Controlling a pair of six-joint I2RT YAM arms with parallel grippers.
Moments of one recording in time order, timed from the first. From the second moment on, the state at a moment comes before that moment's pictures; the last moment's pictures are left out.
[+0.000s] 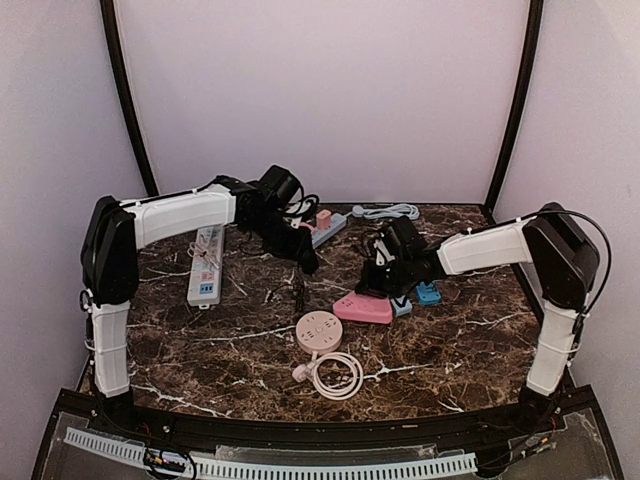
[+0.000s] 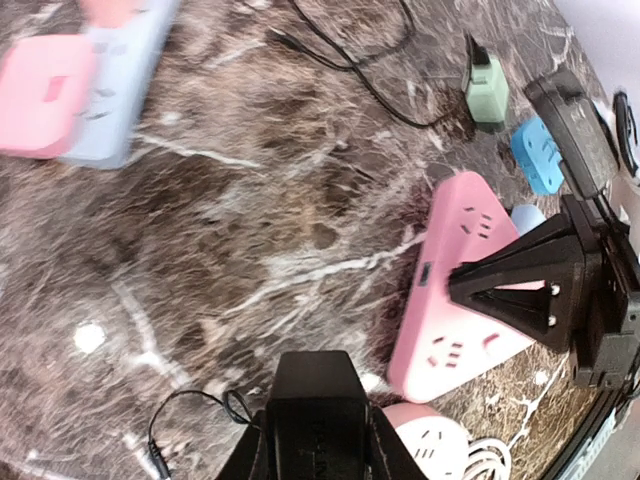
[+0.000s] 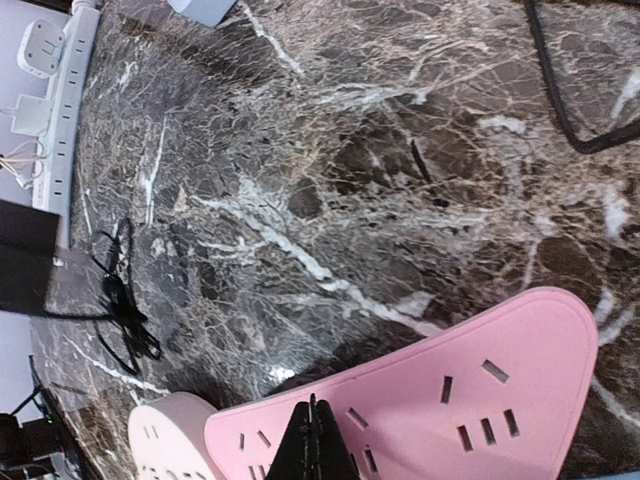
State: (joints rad) left arm -0.69 2.09 1.82 -0.76 0.22 -0.26; right arm 0.68 1.89 1.12 -0.11 -0.24 0.70
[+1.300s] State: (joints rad) left arm -0.60 2.08 1.43 -0.20 0.57 -0.56; right arm 0.68 1.66 1.16 -0.32 -0.12 0.50
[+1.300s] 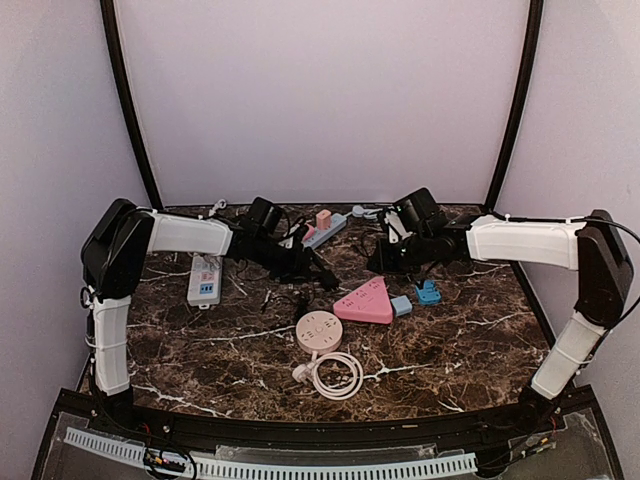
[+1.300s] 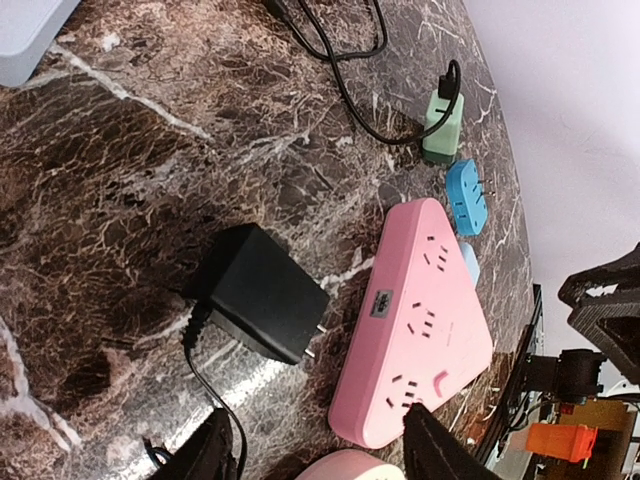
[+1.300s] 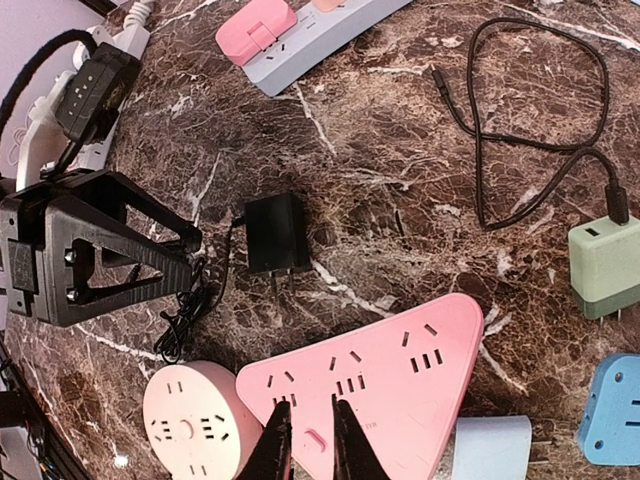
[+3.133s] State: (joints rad) left arm -0.37 2.55 2.15 -0.38 0.55 -0.62; right arm 0.68 1.61 1.13 -0.36 -0.09 0.46
